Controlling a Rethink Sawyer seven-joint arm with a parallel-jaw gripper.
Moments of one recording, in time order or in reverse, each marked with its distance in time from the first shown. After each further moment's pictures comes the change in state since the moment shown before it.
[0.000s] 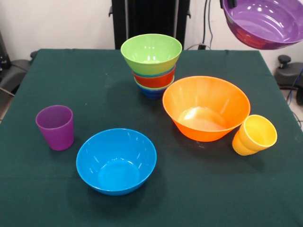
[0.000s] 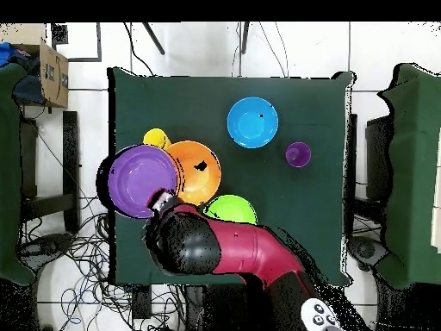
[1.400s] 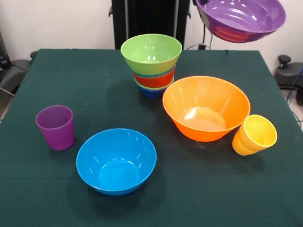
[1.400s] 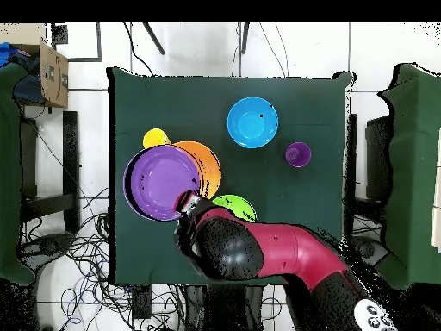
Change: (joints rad) arm -0.280 0.000 0.253 0.032 -0.128 0.001 0.000
